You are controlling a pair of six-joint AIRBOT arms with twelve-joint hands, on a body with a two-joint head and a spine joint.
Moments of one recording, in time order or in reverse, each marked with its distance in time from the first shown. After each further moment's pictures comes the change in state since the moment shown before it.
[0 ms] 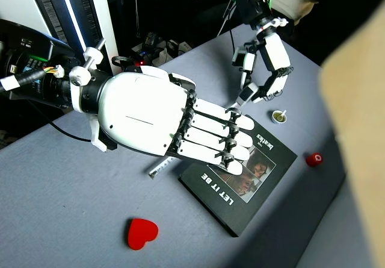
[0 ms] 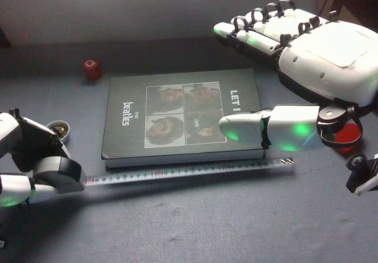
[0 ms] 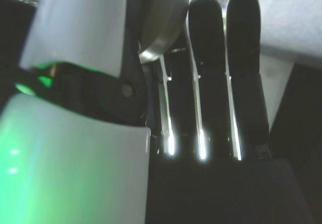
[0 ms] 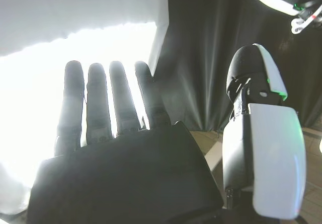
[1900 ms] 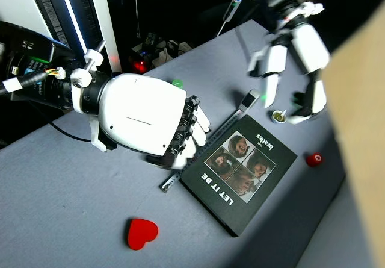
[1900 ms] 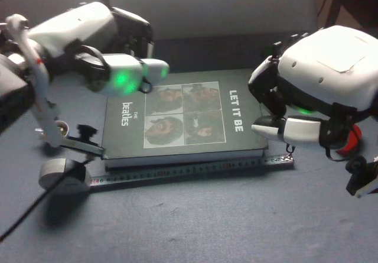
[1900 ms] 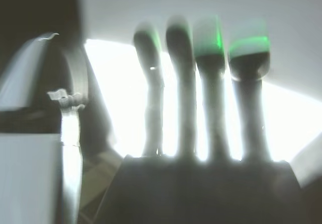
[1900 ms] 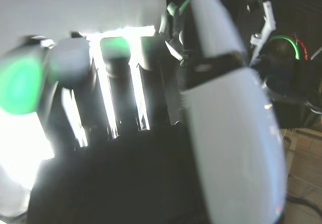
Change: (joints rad) left arm -0.719 -0.053 -0.153 -0.558 0.257 0.852; right arm -0.014 -0.006 0.005 -0.008 0.006 0.006
